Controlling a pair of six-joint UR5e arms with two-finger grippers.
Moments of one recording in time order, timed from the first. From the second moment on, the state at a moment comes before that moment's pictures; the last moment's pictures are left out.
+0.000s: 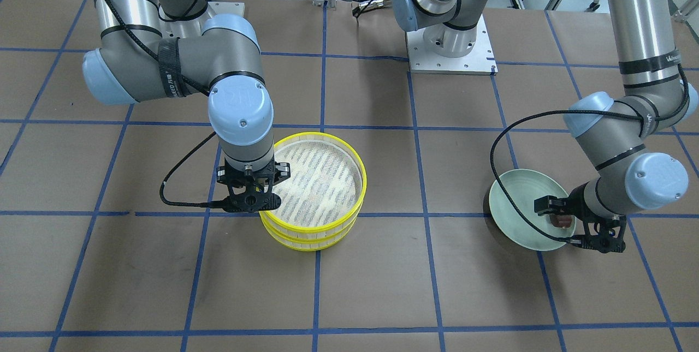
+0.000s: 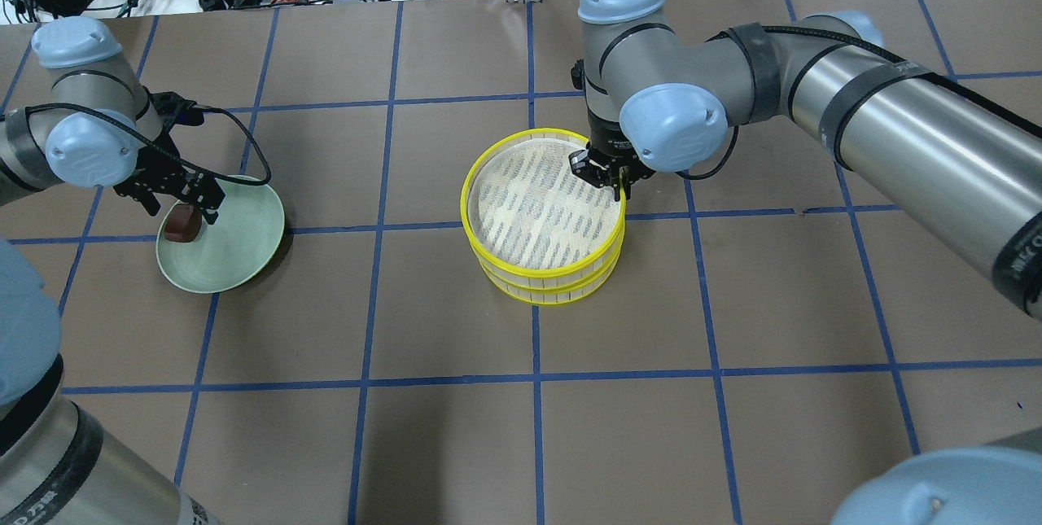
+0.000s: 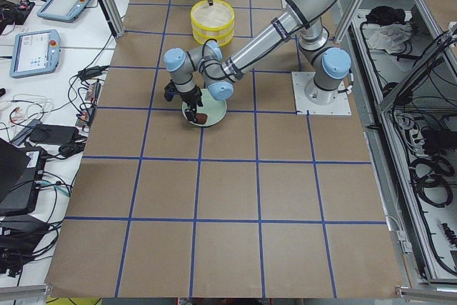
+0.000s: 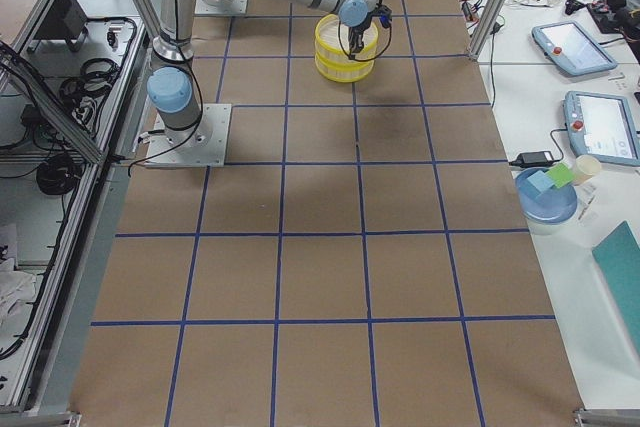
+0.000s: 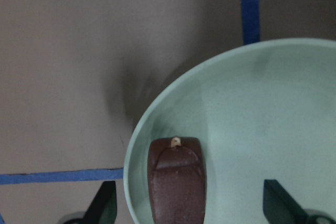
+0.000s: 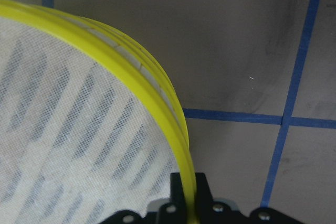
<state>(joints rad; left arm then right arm) -1.17 -2.06 -1.71 -1.08 1.77 0.53 1.81 -1.18 1.62 -1.89 -1.64 0.13</state>
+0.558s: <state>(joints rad) -1.17 -2.07 -1.71 -1.08 1.77 0.54 1.81 -1.18 1.62 -1.90 -1.64 0.12</state>
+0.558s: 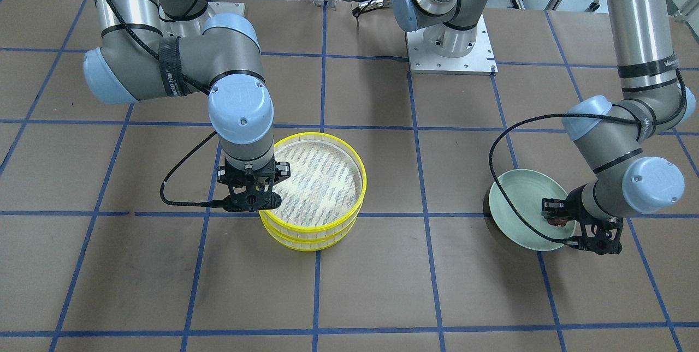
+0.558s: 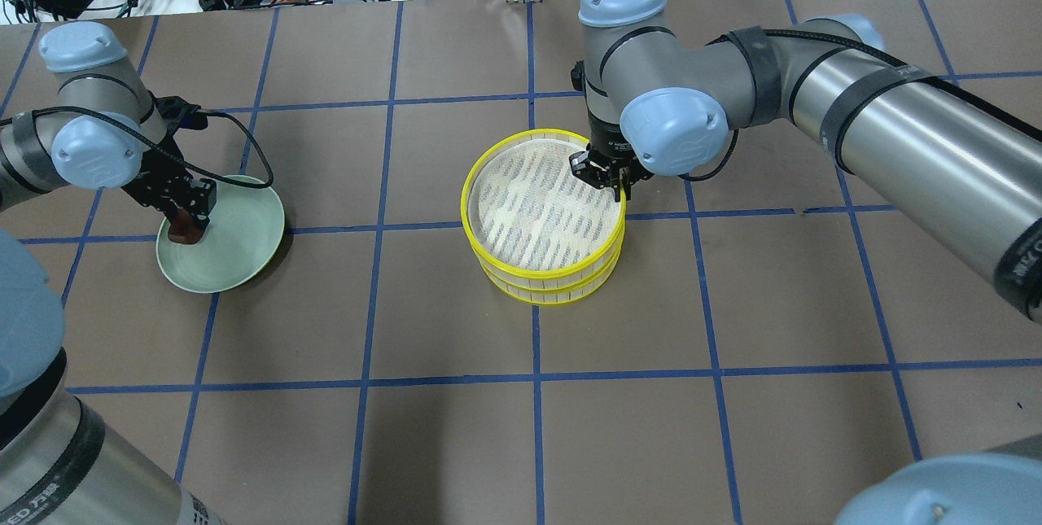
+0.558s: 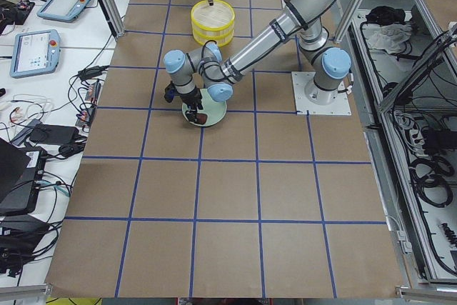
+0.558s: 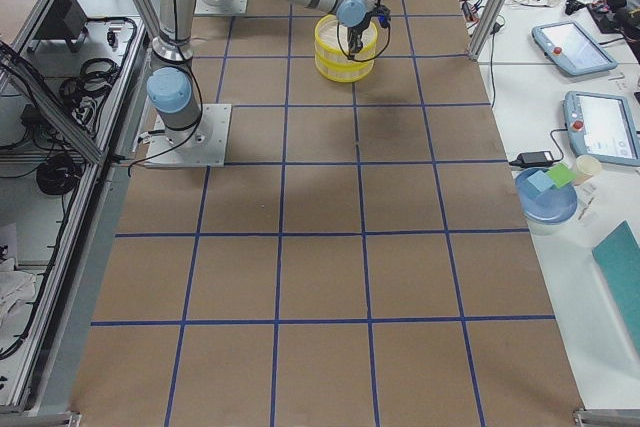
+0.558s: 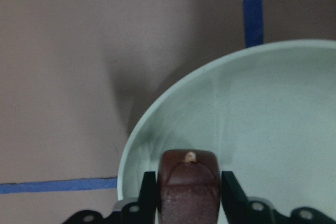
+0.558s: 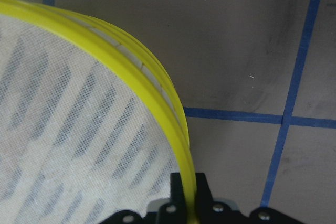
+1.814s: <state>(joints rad) -1.32 -1.91 -1.65 -1.15 1.63 0.28 1.80 -1.18 1.62 -1.90 -1.63 0.13</state>
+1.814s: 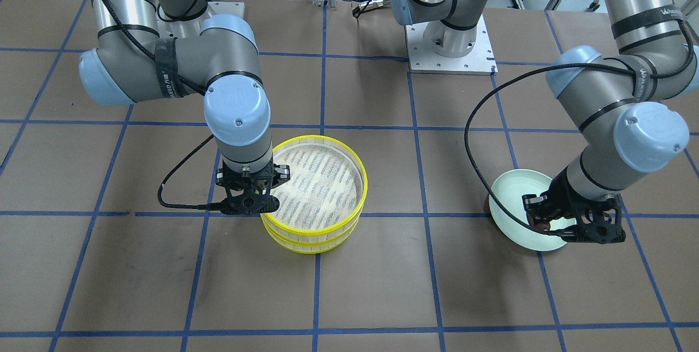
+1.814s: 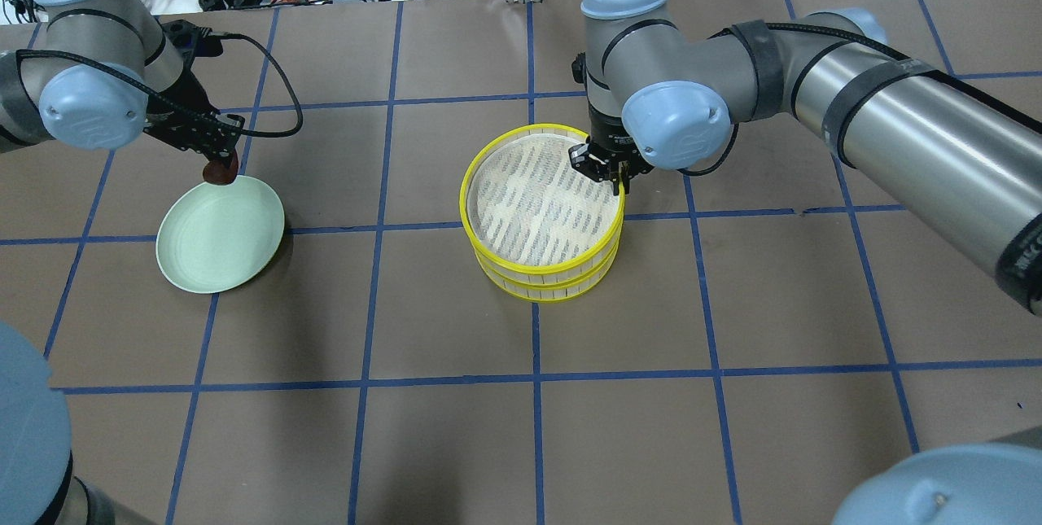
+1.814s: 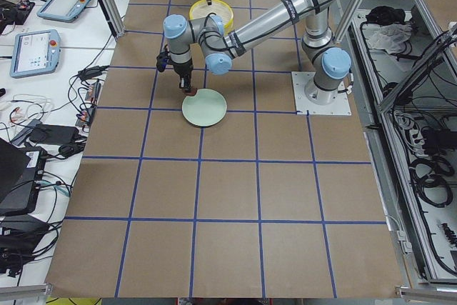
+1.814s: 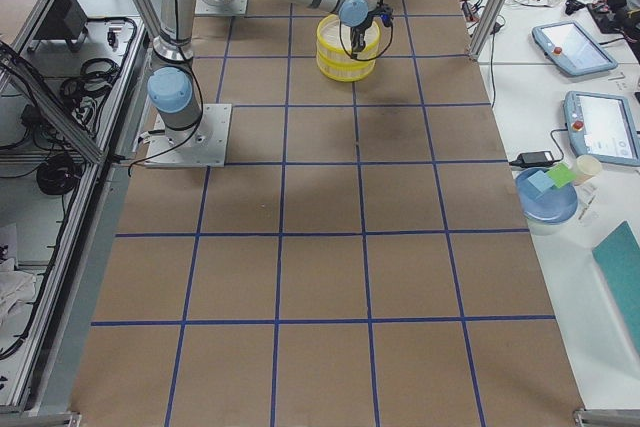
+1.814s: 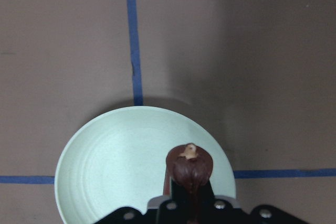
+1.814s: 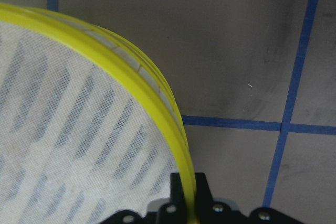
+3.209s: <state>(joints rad) -1.60 -1.78 -1.63 -1.18 1.46 -0.18 1.79 -1.27 1.61 -1.89 -1.64 0.11</state>
